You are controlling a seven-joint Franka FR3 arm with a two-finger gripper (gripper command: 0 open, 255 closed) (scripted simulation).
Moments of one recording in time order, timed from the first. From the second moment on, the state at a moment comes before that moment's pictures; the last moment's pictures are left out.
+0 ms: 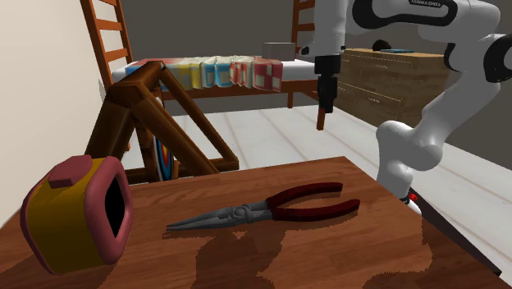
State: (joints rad) arm 0.00 -0.76 -0.07 -2.27 0.09 1.47 0.06
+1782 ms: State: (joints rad) arm 0.10 -0.17 0.43 -2.10 0.07 1.94 0.59
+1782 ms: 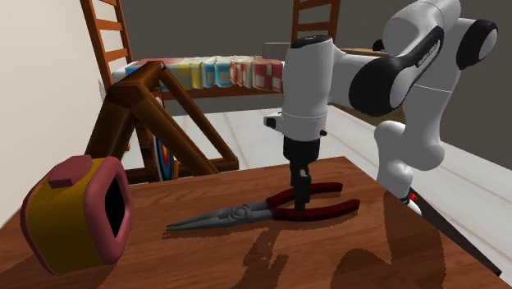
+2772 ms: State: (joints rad) arm 0.11 -0.11 0.45 -2.15 0.05 2.04 0.62
